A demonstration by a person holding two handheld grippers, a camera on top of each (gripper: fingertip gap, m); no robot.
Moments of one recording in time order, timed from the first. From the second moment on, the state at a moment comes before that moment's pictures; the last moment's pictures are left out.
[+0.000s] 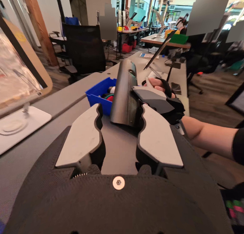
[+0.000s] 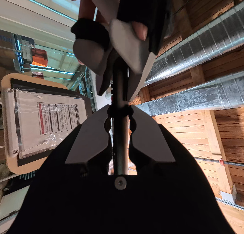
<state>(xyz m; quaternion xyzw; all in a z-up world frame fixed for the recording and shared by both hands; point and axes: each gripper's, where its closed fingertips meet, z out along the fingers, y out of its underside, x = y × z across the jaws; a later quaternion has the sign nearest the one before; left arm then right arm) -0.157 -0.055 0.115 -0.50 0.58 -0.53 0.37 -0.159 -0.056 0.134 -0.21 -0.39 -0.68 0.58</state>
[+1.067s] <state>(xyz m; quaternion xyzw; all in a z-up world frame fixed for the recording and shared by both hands) -0.183 0.014 0.160 -0.45 0.42 -0.72 0.31 -0.100 -0.050 0.162 -0.49 -0.17 -0.04 0.86</state>
